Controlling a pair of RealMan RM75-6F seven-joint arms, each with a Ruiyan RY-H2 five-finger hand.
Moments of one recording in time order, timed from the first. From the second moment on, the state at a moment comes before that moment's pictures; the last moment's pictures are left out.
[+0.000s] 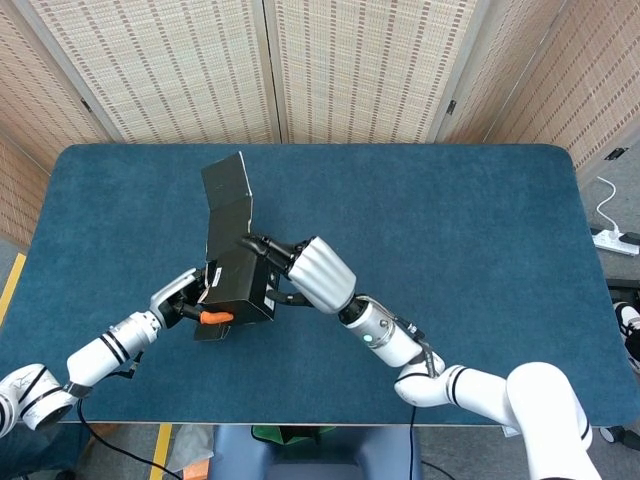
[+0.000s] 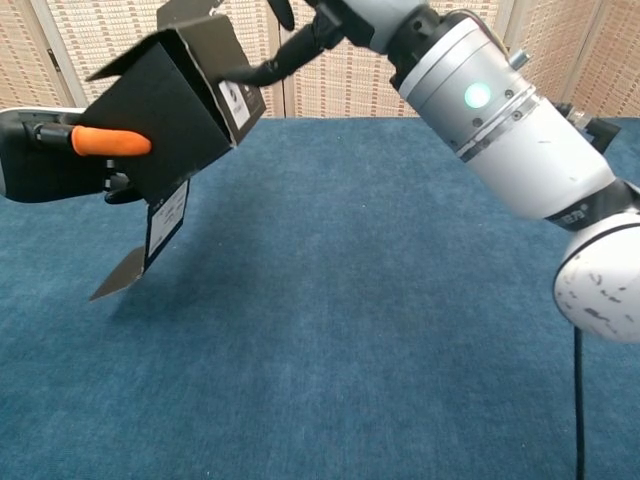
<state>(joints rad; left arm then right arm) -0.83 -1.23 0.08 -1.38 1.64 0.95 -1.78 1.00 -1.83 0.26 -1.05 -1.71 1.43 0.18</state>
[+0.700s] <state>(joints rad) -0.87 -1.38 0.09 -1.25 1.63 0.83 -1.46 1.00 -1.92 0.05 -0.83 -1.84 1.38 0.12</state>
